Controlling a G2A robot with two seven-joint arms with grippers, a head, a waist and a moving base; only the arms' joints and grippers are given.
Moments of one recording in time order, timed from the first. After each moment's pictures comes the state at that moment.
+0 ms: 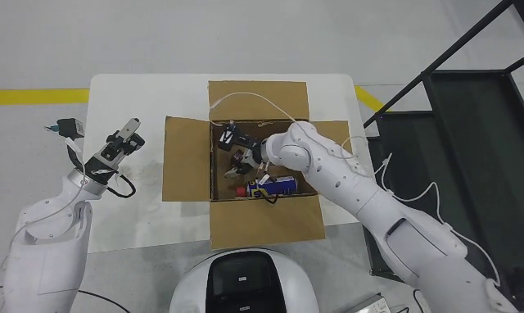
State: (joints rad) left arm 1.36 -1.12 -1.61 -1.56 -0.13 -0.38 -0.64; right arm -0.68 -1.31 0.64 -1.12 -0.81 -0.49 0.74
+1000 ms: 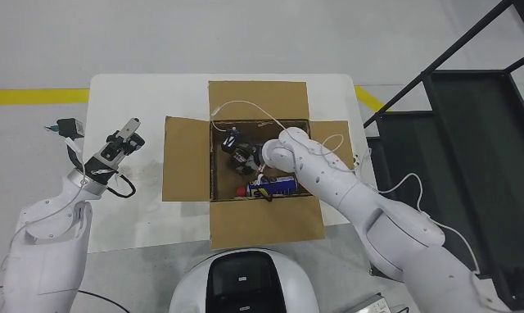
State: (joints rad) left arm 1.36 -1.12 -1.61 -1.56 -0.13 -0.38 -0.64; right arm -0.61 -1.43 0.54 -0.80 -0.83 -0.43 0.70
